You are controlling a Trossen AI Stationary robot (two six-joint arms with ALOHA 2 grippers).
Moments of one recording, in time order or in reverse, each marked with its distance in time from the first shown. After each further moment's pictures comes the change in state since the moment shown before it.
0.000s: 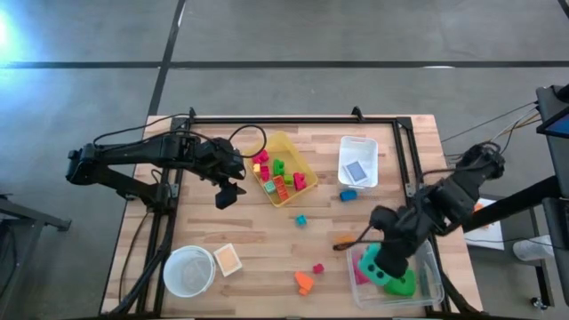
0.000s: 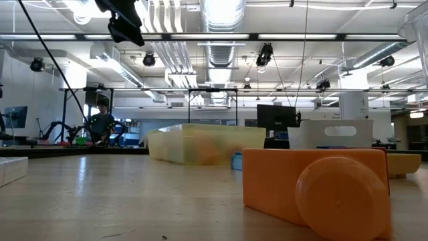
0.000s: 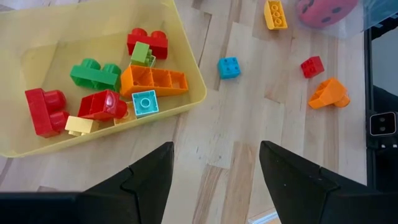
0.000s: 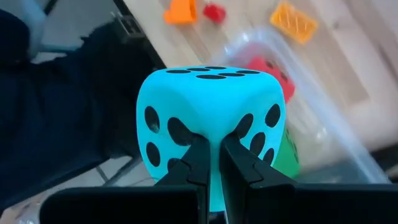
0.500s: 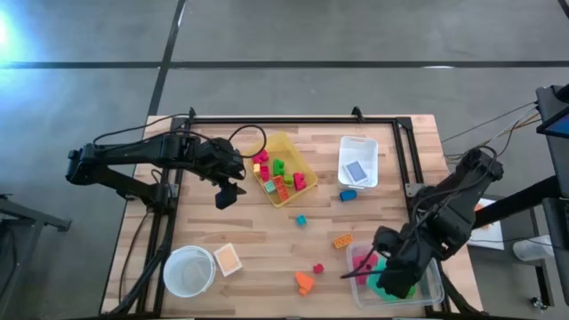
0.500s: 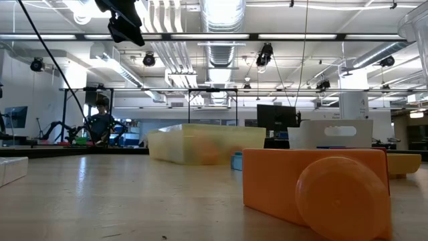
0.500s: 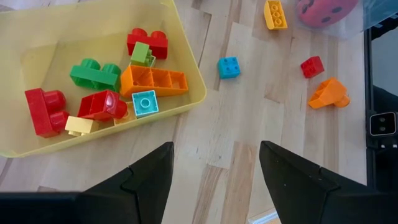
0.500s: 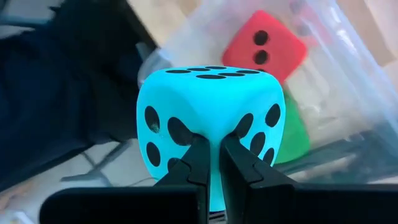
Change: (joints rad) left arm 0.000 0.000 0.000 0.000 0.000 0.000; right arm 0.128 0.009 -0.161 0.107 -0.019 0.127
